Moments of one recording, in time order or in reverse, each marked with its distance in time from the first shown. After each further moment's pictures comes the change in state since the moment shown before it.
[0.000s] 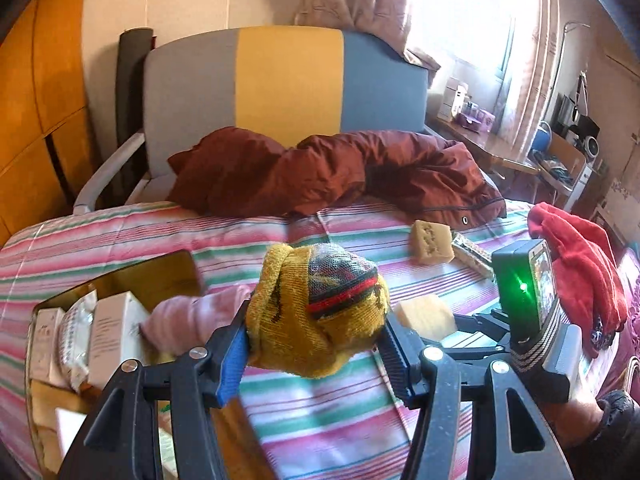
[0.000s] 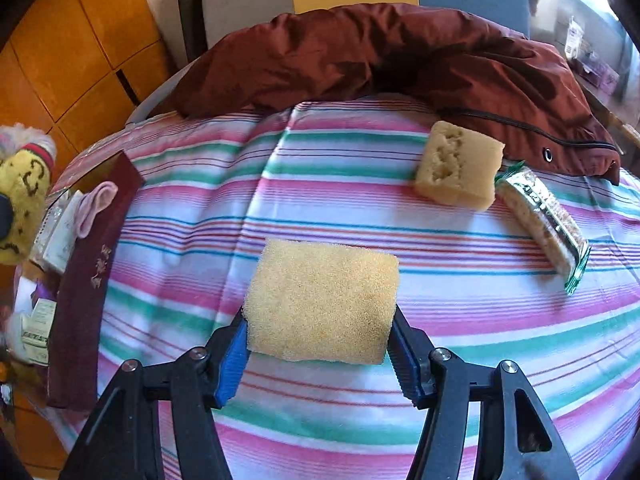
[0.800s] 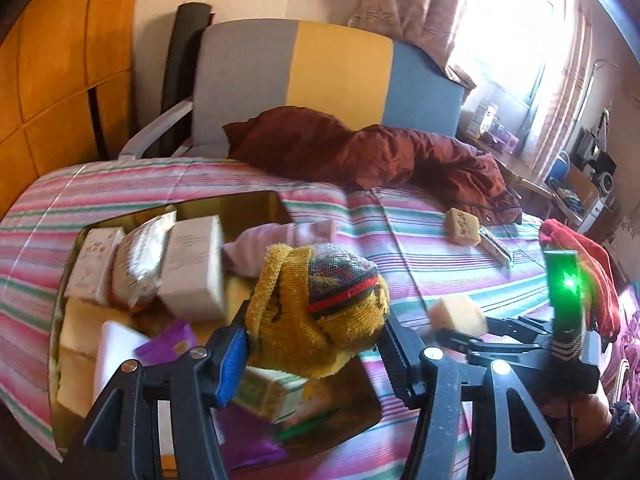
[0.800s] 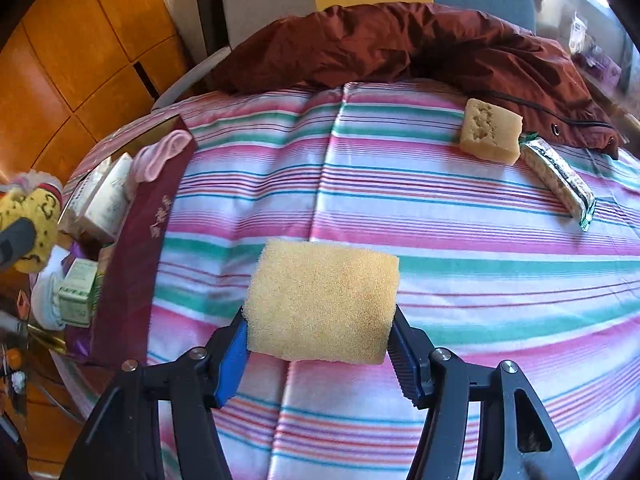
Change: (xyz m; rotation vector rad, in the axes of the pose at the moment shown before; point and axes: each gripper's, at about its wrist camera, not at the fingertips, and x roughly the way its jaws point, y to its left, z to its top) left arm -0.049 0.076 -0.064 -0.145 0.001 0.029; right arm -0.032 0.054 -0.048 -0.008 0.005 0.029
